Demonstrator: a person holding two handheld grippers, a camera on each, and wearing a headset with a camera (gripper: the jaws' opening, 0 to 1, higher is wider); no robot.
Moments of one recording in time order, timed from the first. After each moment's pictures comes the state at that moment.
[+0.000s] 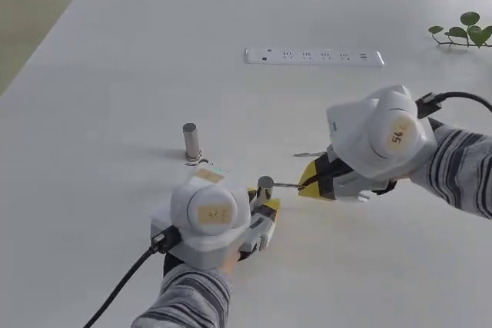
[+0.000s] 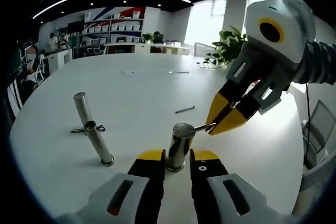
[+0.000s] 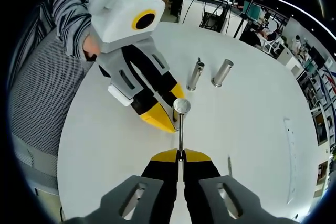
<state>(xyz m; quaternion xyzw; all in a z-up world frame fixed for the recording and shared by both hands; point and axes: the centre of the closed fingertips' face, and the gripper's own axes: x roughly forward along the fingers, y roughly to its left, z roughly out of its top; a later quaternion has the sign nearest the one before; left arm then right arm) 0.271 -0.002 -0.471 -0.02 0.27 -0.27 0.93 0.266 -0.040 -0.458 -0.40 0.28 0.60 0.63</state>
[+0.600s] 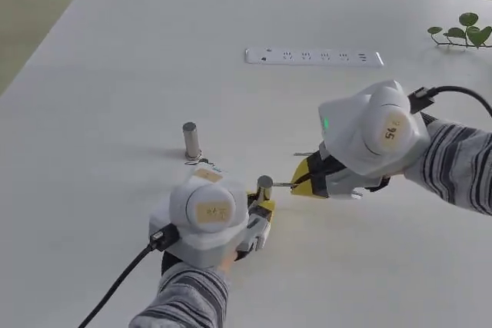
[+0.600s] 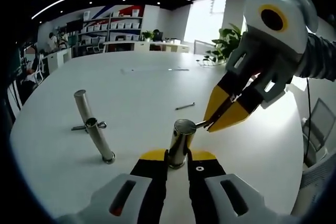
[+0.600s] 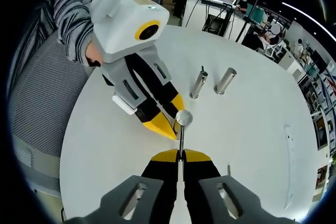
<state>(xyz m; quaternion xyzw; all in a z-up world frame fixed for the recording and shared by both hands) 0.269 0.002 -0.474 -0.01 0.27 -0.27 0.92 0.262 -0.026 -0.450 -0.40 0.27 0.61 0.63</state>
